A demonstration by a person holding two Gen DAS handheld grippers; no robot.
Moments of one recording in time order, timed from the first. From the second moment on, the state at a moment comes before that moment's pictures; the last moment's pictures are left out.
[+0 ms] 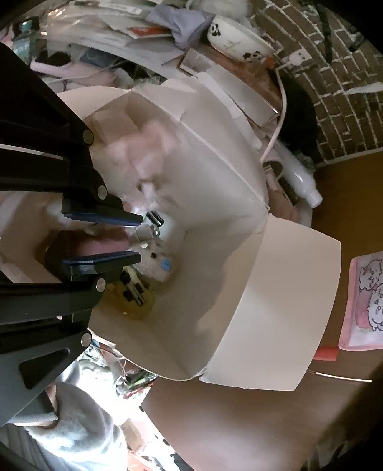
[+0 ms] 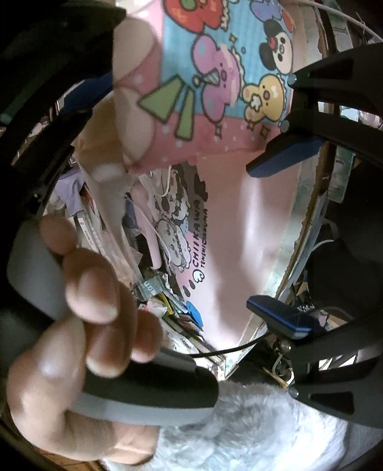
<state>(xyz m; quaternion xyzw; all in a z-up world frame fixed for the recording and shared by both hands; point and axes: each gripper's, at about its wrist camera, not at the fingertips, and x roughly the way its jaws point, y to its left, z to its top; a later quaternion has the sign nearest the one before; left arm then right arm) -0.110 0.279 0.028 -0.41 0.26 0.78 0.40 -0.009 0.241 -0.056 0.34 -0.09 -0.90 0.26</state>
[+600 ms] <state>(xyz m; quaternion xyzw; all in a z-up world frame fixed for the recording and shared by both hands) -0.093 0.231 0.077 -0.32 0.19 0.84 0.40 -0.013 0.241 -0.055 0.34 -0.09 -0.90 0.25</state>
